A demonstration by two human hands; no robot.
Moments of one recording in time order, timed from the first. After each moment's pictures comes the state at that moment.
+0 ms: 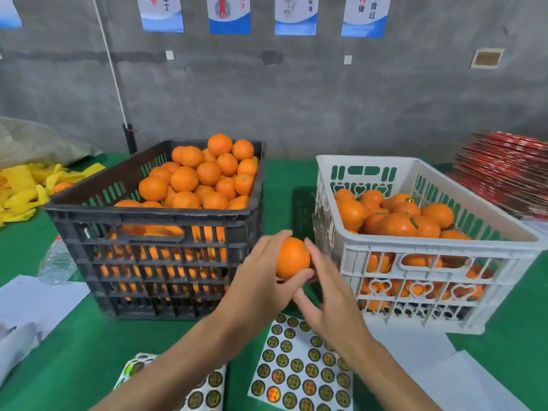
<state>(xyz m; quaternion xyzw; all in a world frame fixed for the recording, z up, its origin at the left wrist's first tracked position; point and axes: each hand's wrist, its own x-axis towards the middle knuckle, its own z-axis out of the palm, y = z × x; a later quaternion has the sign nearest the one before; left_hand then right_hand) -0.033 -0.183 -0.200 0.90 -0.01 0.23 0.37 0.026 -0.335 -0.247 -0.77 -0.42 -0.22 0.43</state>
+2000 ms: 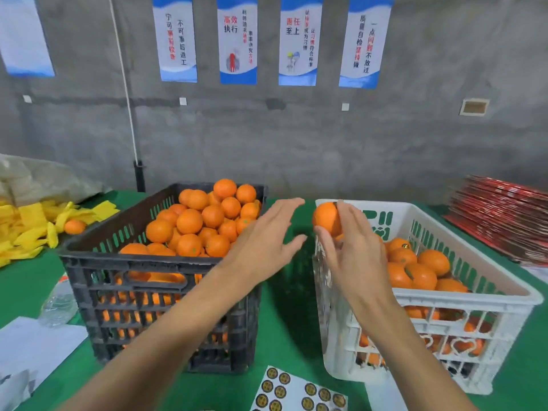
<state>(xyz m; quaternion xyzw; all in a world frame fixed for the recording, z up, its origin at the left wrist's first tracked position) 0.039 -0.154 -0.099 0.91 -0.11 0.34 0.21 0.066 -0.334 -0.104 -0.84 -0.25 -0.36 0.32</state>
